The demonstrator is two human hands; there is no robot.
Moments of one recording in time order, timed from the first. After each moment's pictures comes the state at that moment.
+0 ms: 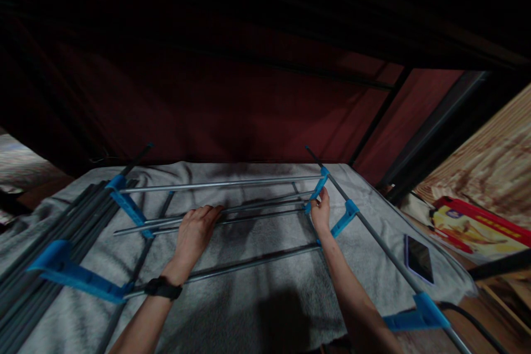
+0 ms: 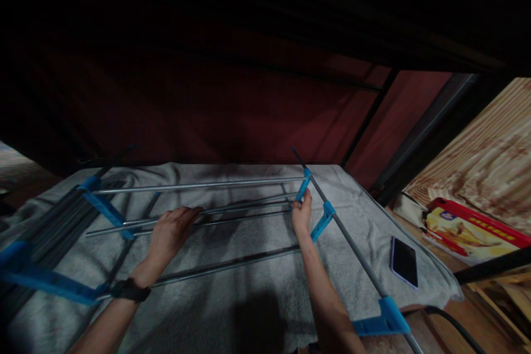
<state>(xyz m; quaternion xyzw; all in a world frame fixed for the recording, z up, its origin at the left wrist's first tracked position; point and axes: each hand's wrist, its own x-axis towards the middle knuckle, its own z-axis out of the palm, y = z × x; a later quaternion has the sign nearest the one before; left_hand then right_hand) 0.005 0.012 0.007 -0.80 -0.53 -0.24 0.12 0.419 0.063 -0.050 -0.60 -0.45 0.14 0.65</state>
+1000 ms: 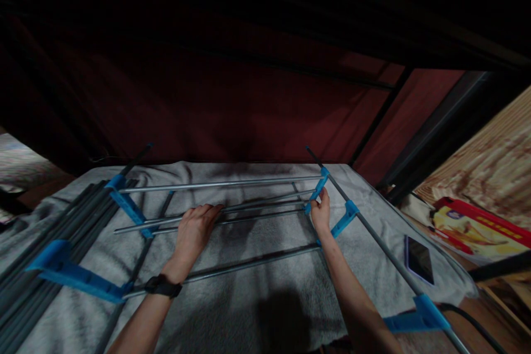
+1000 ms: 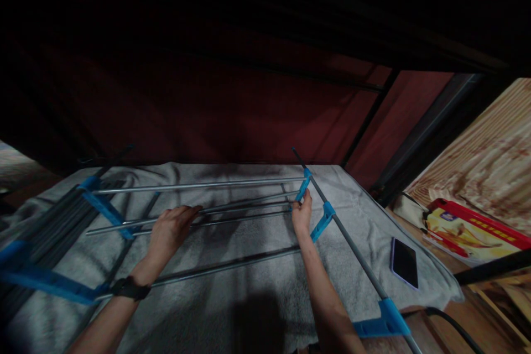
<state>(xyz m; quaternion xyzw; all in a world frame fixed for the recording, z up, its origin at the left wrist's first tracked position) 0.006 0.014 0.010 -0.79 -0.54 -0.25 0.10 0.418 0.059 -0.044 -0.61 -0.44 0.15 0.64</state>
